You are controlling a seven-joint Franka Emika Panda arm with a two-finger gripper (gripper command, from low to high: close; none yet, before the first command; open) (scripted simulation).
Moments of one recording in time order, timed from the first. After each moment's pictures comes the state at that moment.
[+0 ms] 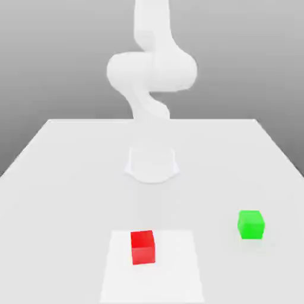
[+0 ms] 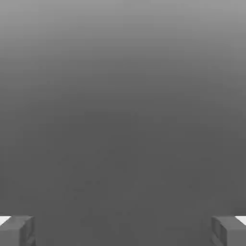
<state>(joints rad) -0.01 -0.72 0.01 -2.35 -0.03 2.35 0.80</state>
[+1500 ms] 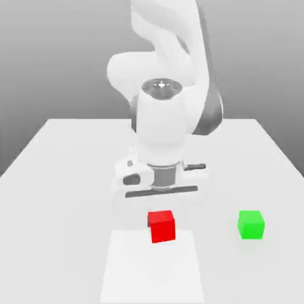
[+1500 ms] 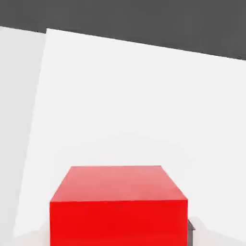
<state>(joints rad) 0.10 -0.04 0.12 -2.78 0.02 2.75 0.75</state>
